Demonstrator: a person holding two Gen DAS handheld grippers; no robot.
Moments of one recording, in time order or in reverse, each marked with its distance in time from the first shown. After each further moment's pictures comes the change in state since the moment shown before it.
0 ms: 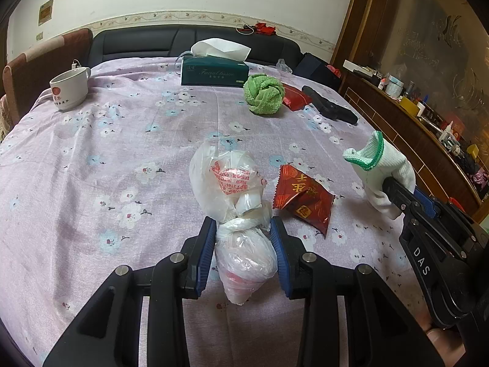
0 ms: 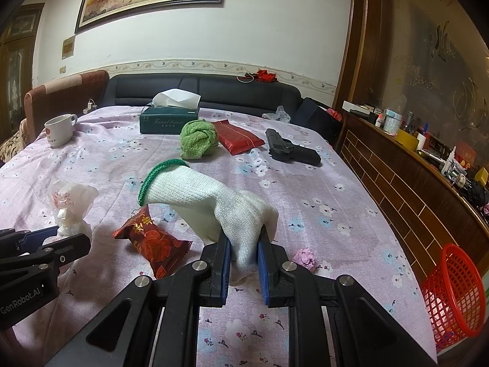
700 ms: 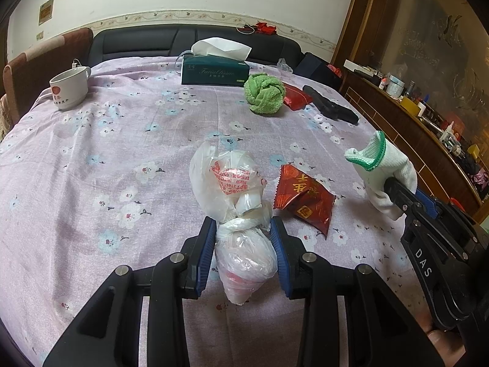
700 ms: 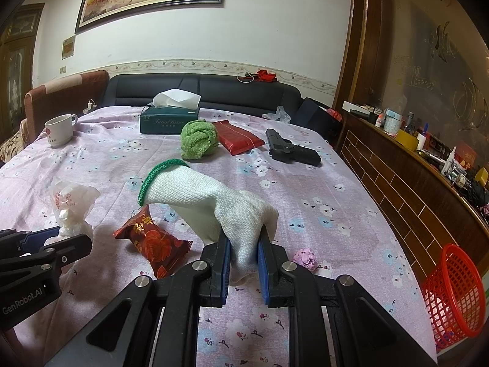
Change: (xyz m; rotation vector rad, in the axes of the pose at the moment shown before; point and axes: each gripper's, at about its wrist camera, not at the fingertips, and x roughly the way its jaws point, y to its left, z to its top) left arm 0.001 0.000 0.000 -0.001 -0.001 0.002; right arm 0.000 0.002 0.000 0.000 -0.001 -0.002
